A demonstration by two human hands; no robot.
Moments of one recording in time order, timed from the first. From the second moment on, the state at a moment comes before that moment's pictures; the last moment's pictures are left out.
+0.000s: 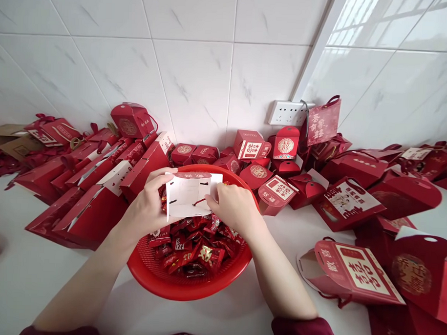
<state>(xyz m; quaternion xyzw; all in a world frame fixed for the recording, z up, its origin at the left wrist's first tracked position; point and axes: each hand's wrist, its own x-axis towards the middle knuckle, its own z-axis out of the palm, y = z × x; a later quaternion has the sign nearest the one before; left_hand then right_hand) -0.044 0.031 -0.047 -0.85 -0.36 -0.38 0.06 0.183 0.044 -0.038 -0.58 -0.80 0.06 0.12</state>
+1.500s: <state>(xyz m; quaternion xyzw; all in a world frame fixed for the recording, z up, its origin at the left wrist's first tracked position) -0.044 0.032 -0.046 -0.73 -0.48 -0.48 -0.04 0.183 0.030 -0.034 -0.38 -0.82 -0.06 0.43</state>
